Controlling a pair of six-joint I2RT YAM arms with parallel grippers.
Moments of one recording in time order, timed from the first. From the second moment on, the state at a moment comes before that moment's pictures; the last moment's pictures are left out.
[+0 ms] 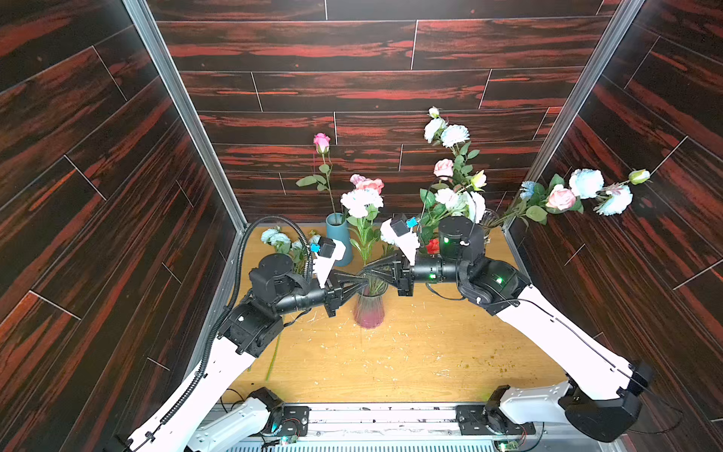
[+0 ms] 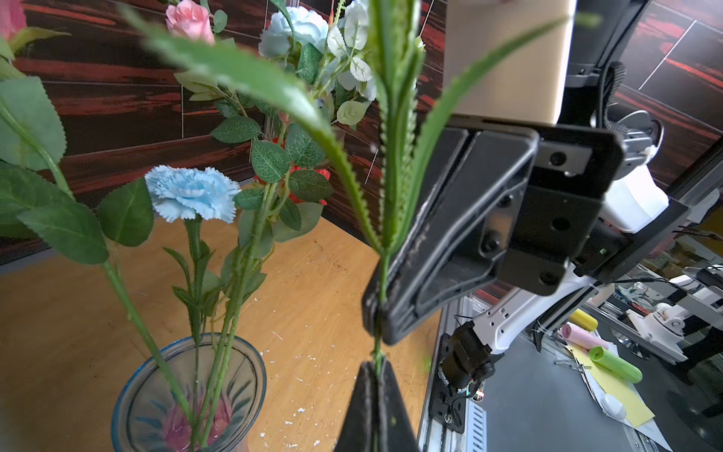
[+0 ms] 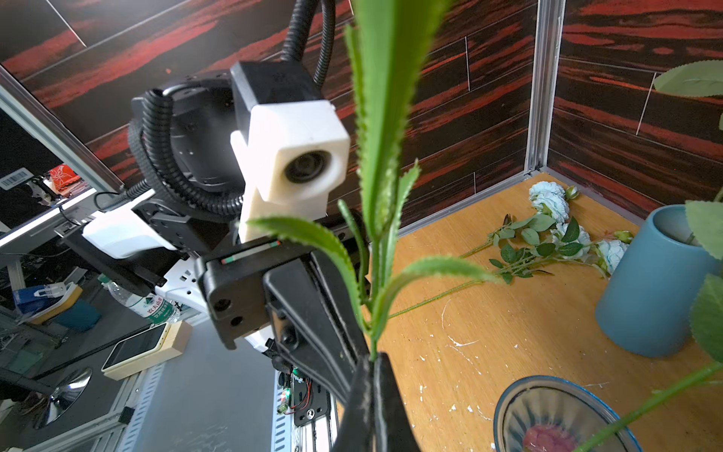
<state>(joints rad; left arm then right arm) -0.54 0.94 1.08 -0.28 0.67 -0.26 0.83 1.34 1.55 -0.47 -0.62 0.16</state>
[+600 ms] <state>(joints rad) -0.52 1.02 1.38 -0.77 -0.18 -0.28 0.83 1.14 1.39 -0.37 -0.55 0.17</state>
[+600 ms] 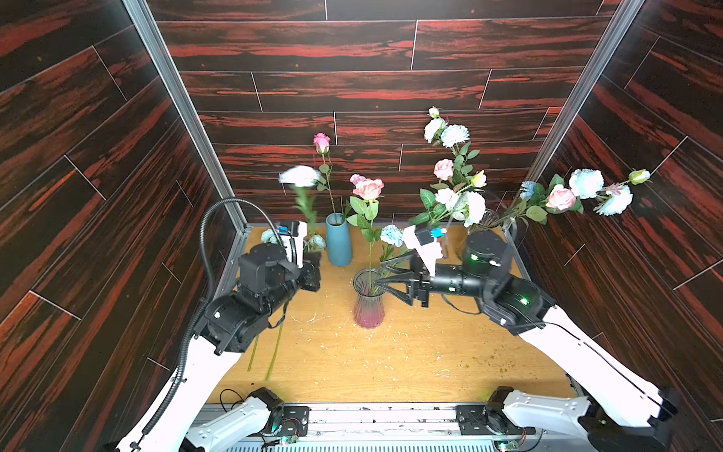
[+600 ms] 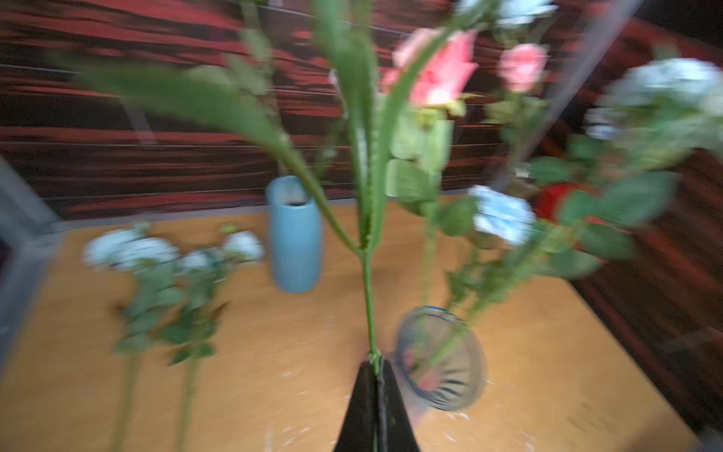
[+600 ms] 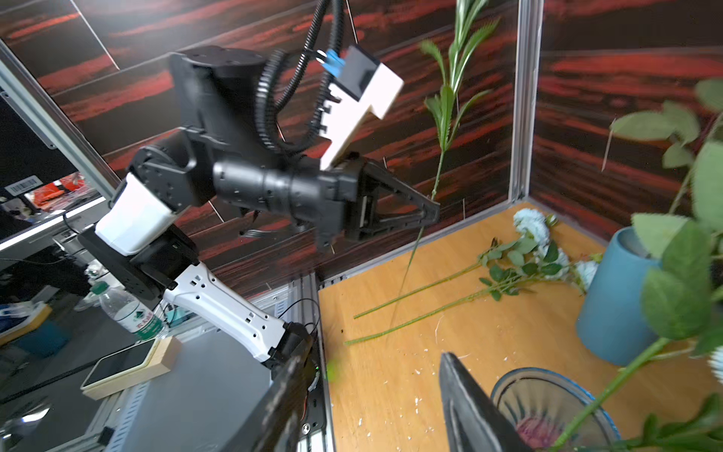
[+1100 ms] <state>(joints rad) -0.40 1.48 1.43 -1.01 -0.39 -0.25 0.83 0.77 1.21 -0.37 -0.32 0.11</state>
